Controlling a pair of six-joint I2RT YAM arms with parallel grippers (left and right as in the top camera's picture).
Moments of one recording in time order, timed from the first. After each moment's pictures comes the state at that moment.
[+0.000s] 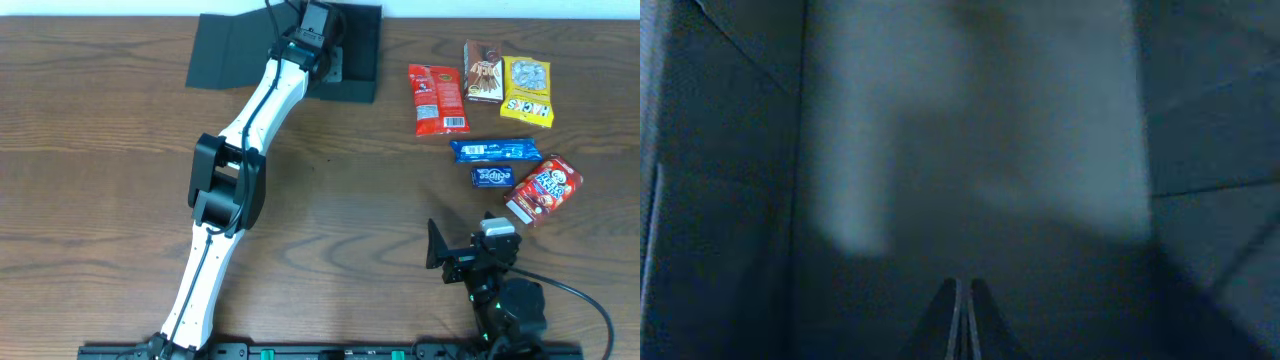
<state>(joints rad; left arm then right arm) -0.41 2.56 2.35 -0.78 0.00 -0.30 0.20 0.01 0.12 -0.37 0.04 0.09</state>
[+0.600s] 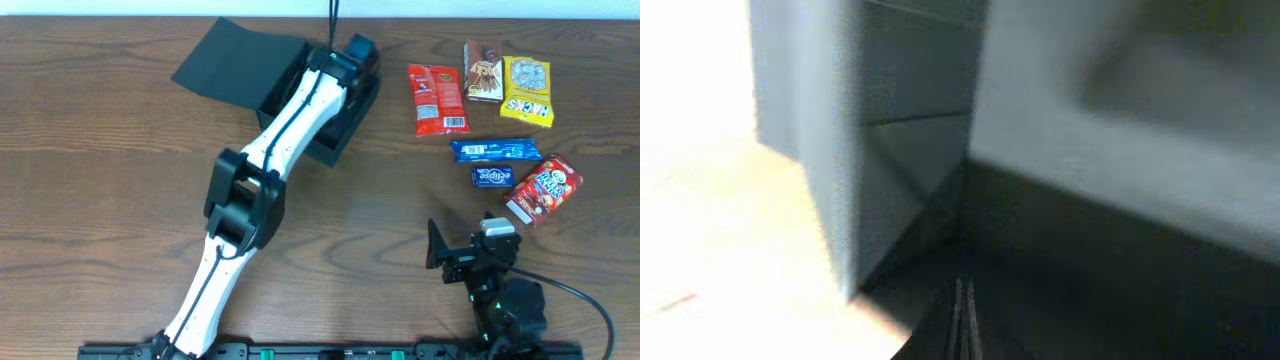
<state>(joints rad) -0.57 2.47 2.34 -1.33 -0.59 -0.13 0.20 0.01 0.12 -0.37 0.04 0.09</state>
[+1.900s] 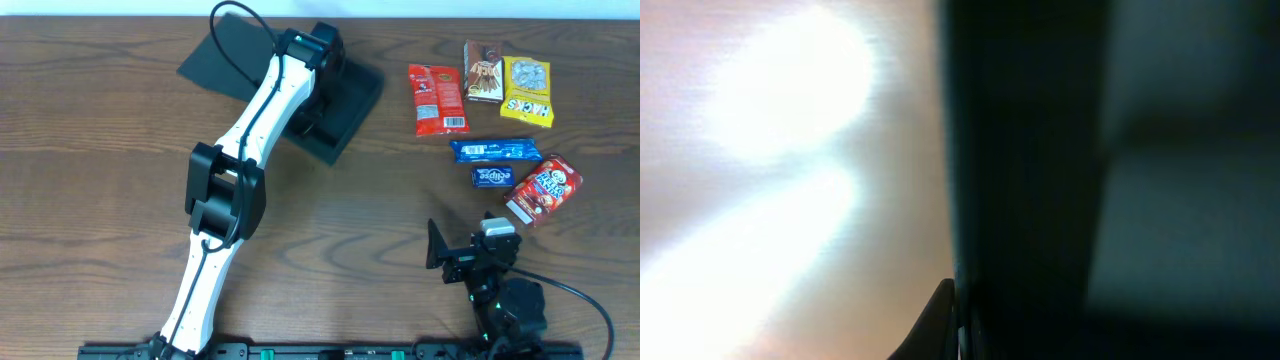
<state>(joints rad) -0.45 2.47 2.34 -1.53 -0.05 -1.28 0.20 0.01 0.12 -0.37 0.04 0.09</state>
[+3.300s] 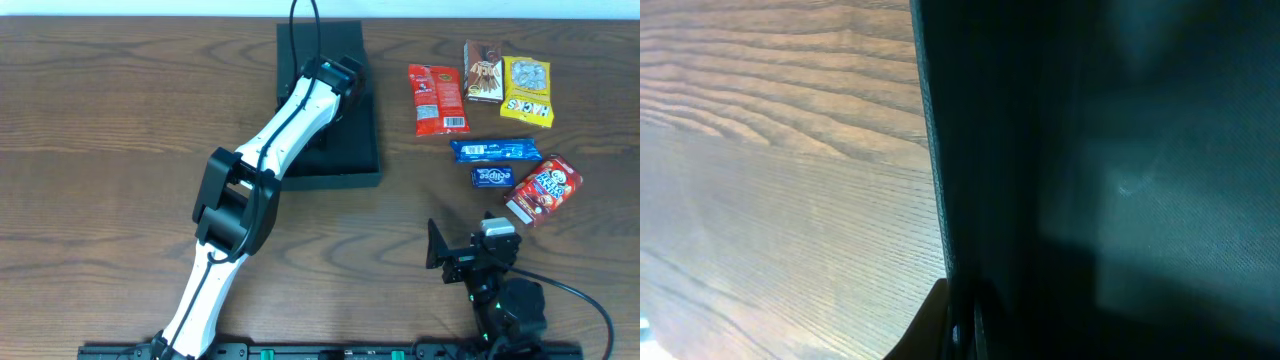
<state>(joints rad) -0.55 2.39 2.13 -1.46 -0.42 -0.52 0.20 0.01 0.12 -0.37 0.04 0.09</state>
